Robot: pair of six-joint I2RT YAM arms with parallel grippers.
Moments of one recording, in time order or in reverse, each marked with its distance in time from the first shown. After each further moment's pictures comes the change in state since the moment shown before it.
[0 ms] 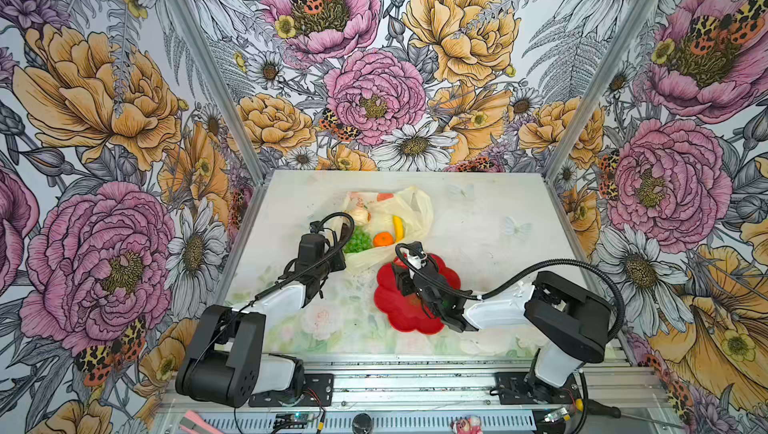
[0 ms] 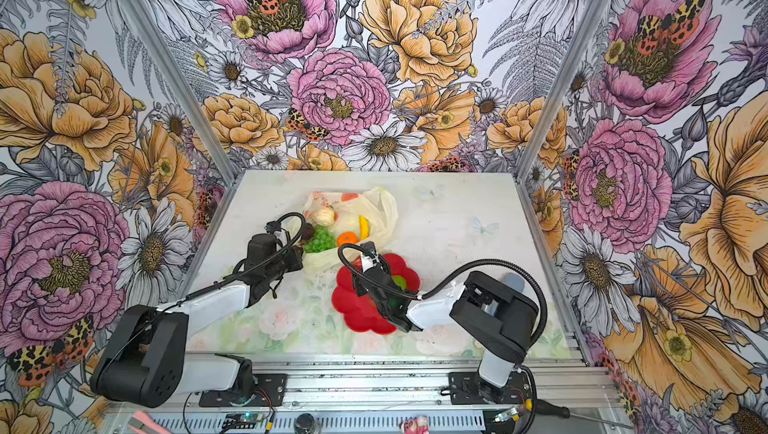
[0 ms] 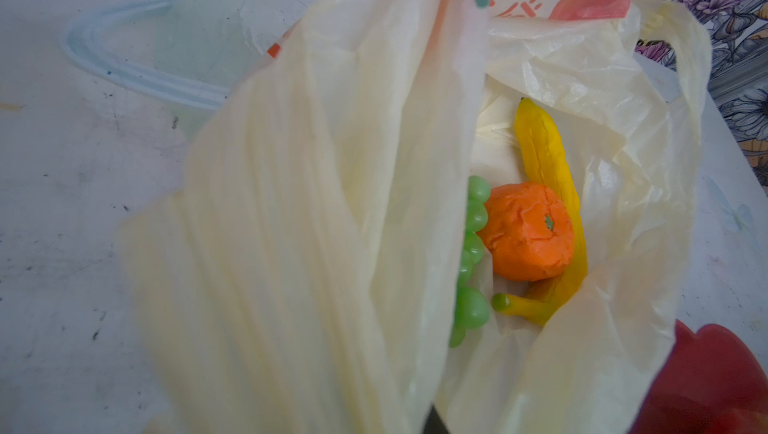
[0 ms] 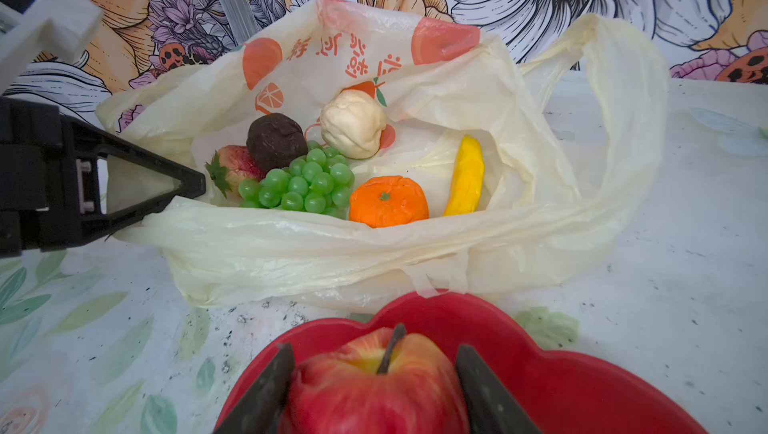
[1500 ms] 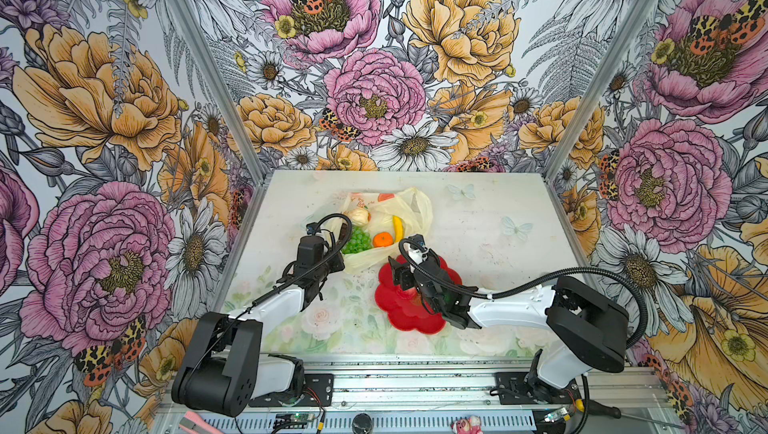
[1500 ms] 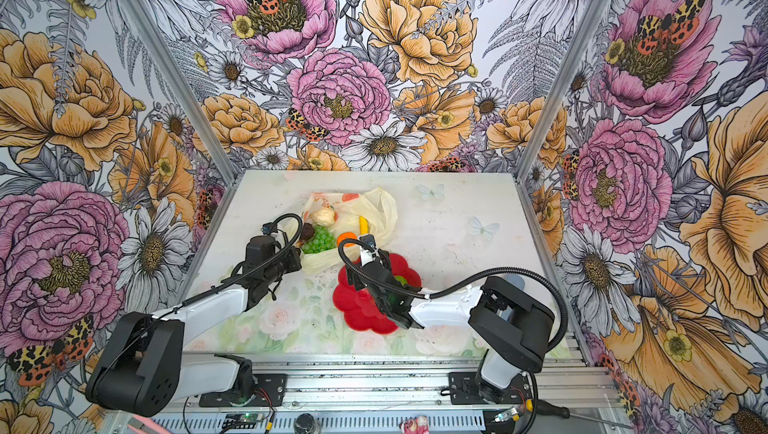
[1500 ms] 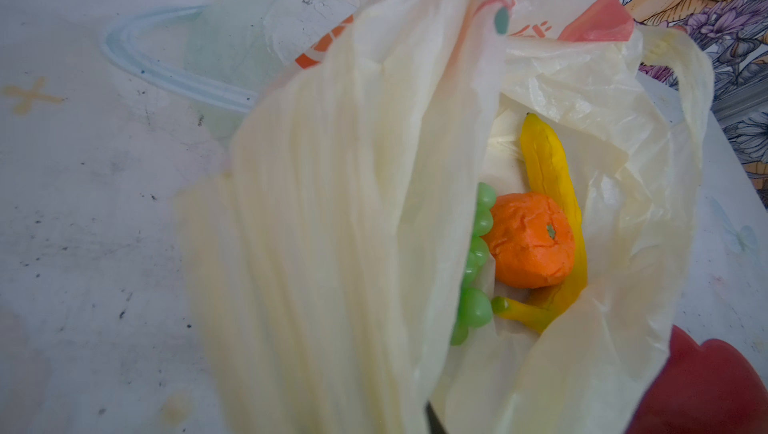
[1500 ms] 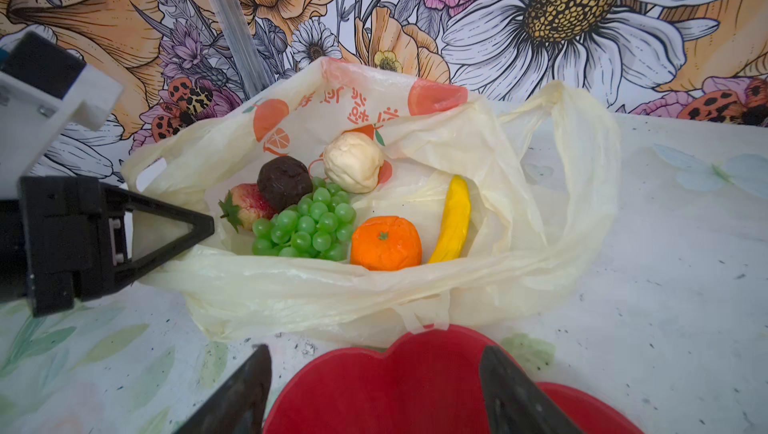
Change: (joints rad) left arm -0.009 -0.050 -0.027 -0.012 -0.045 -0.055; right arm -0.019 -0.107 0.092 -0.159 0.002 0.003
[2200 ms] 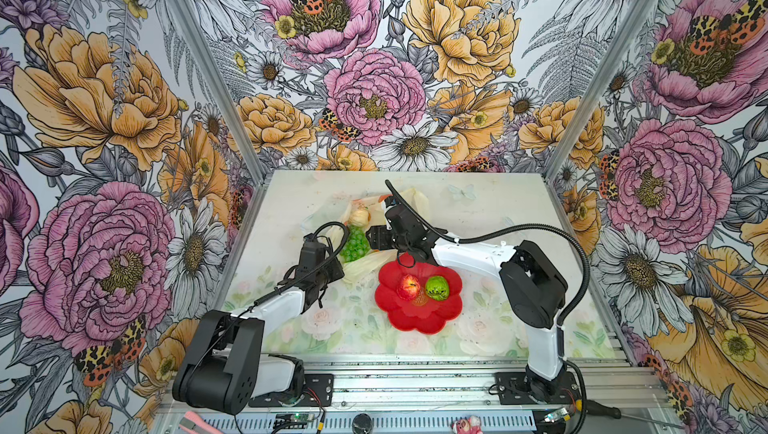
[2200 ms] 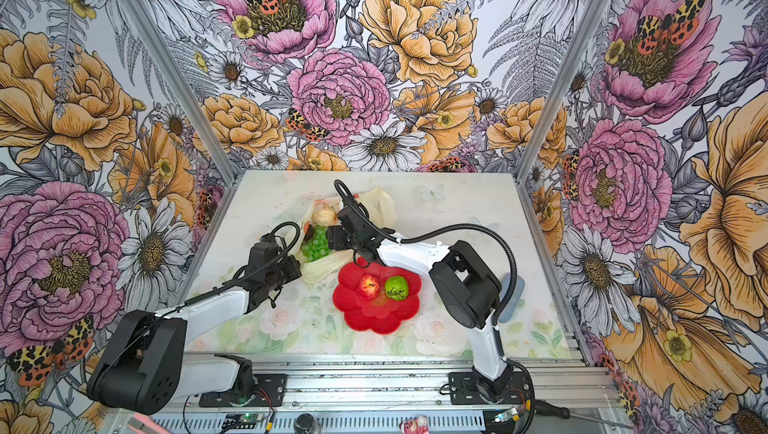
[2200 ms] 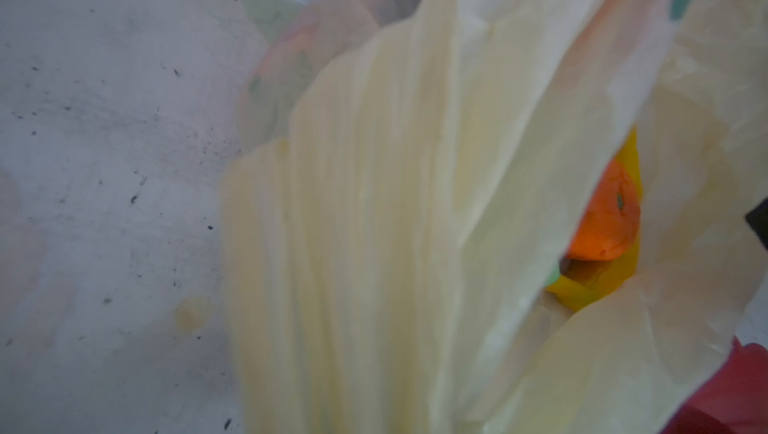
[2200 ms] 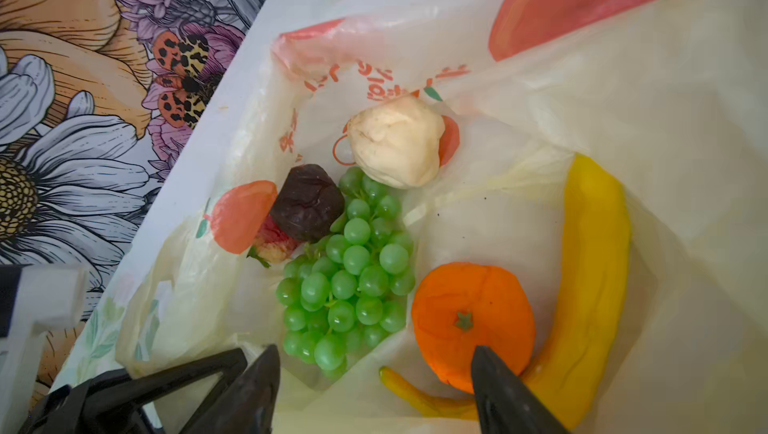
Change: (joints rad) left arm 0.001 0.028 -0.026 -0.098 -0.003 -0.117; right arm -0.179 0.406 0.691 -0.598 -0.441 0.229
